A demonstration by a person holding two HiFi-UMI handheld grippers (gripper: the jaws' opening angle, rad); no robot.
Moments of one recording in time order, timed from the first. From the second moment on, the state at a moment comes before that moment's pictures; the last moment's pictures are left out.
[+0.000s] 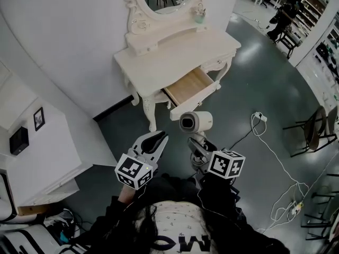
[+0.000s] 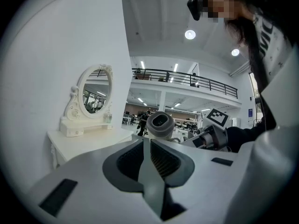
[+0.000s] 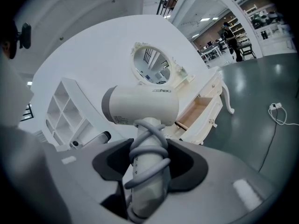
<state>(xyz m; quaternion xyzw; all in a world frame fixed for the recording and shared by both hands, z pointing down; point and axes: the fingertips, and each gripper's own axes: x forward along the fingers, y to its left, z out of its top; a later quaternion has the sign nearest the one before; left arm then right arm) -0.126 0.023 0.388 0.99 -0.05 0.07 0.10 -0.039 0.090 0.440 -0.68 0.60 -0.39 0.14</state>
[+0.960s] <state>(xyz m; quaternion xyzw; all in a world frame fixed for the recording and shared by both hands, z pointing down) -0.051 -0.035 0.417 0.99 -0.08 0.08 0.12 0.051 0.032 0.475 -0.65 0.61 -0.43 0.11</state>
